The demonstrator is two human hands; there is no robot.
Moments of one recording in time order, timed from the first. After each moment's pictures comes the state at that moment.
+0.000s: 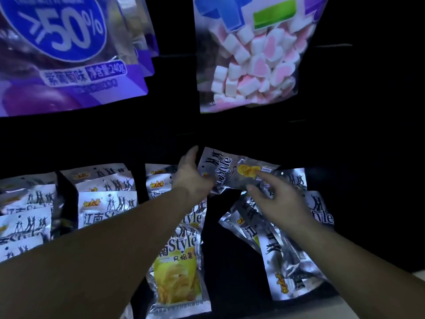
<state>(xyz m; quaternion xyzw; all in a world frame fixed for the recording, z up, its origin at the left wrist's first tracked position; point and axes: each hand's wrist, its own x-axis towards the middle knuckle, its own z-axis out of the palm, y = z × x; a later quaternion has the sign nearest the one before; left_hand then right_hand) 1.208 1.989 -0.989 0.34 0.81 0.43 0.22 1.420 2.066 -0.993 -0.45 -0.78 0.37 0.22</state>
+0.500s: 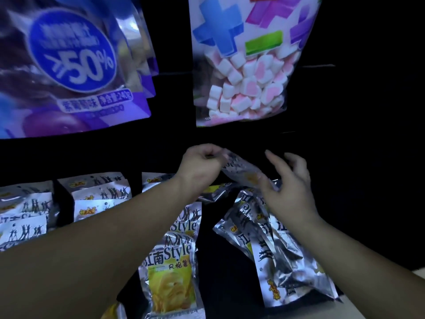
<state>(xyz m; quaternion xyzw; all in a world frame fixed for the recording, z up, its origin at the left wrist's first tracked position) 1.232 2.008 -0.924 0.35 0.69 0.56 0.28 1.423 2.078 -0.957 -0.43 -0.79 0.26 0.34</state>
